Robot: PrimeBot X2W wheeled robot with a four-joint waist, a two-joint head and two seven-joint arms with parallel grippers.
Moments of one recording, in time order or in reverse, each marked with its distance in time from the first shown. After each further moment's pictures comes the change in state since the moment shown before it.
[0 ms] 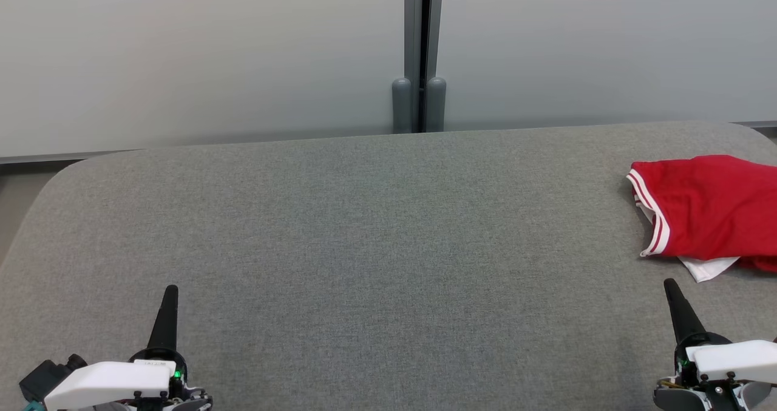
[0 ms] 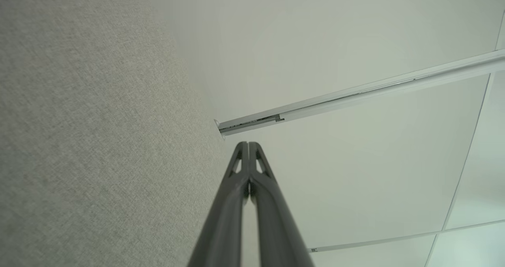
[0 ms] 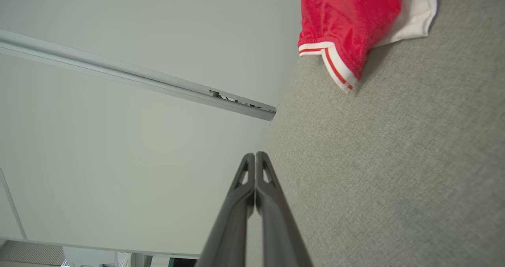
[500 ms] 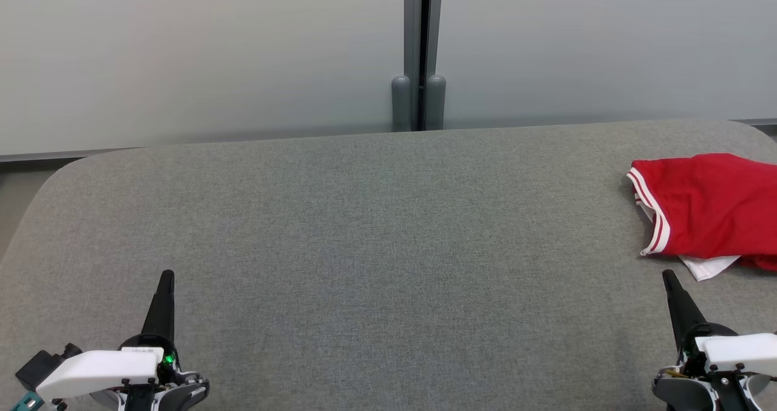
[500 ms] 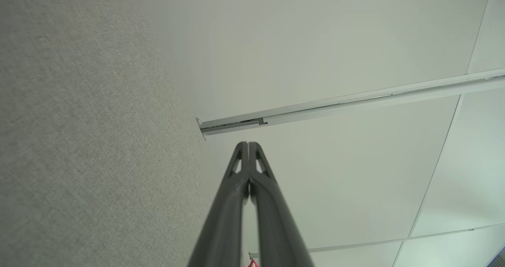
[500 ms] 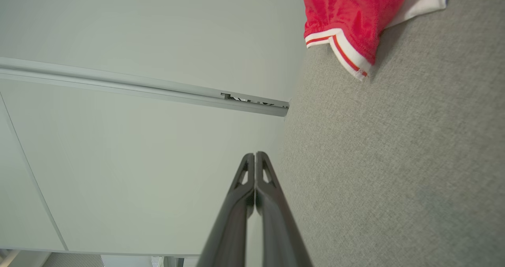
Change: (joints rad) left arm -0.029 0.002 0.012 -0.002 -0.106 -0.009 0.028; right arm -0.021 0.003 -0.010 0.001 0.125 0.000 0.029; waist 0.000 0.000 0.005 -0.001
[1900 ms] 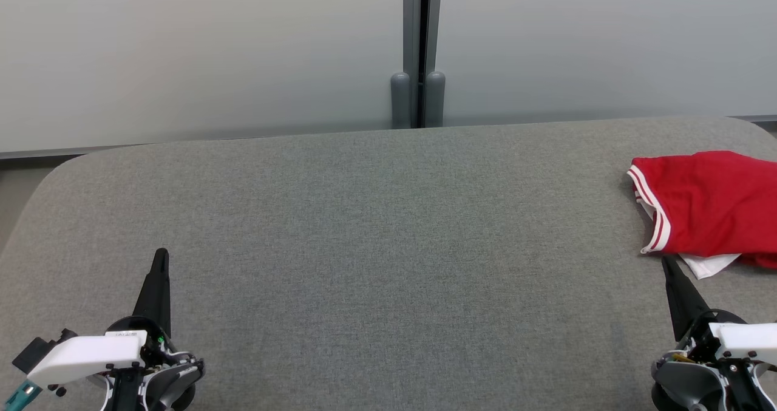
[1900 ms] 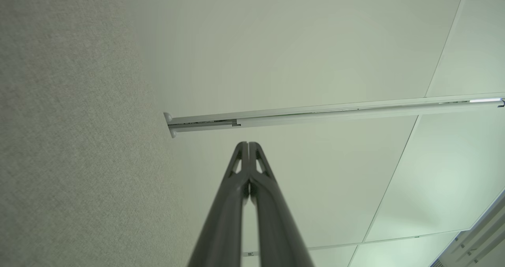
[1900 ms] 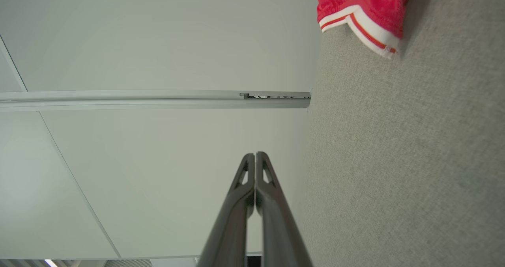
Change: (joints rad) left arm -0.046 0.002 0.015 -0.004 -0.147 -0.015 0.043; right arm -0.034 0.005 -0.016 0.001 0.169 0.000 0.042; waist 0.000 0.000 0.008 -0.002
